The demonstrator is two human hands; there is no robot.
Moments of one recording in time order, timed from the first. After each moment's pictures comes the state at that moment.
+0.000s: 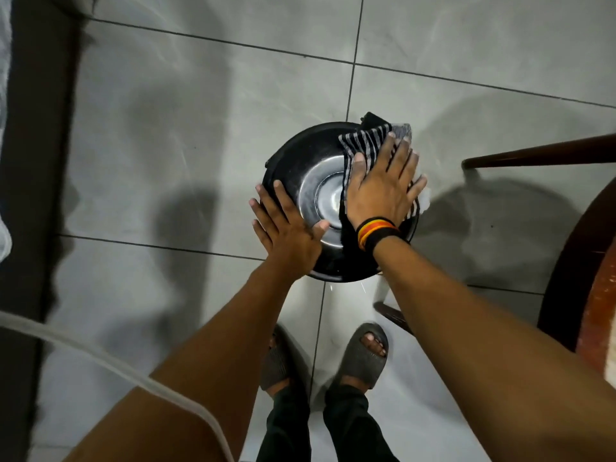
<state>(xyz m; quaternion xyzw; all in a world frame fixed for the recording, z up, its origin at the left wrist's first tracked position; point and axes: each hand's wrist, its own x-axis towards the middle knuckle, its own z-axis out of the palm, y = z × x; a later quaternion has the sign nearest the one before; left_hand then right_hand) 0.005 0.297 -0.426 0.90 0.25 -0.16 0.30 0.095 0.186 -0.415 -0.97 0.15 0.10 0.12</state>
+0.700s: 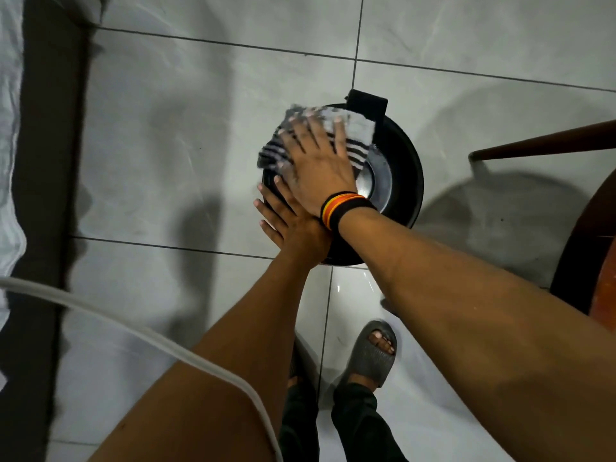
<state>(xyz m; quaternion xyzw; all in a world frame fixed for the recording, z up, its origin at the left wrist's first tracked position) 0.016 0.266 -0.436 0.89 0.36 -0.07 0.25 0.111 0.244 -0.403 -0.96 -0.23 0.16 0.03</state>
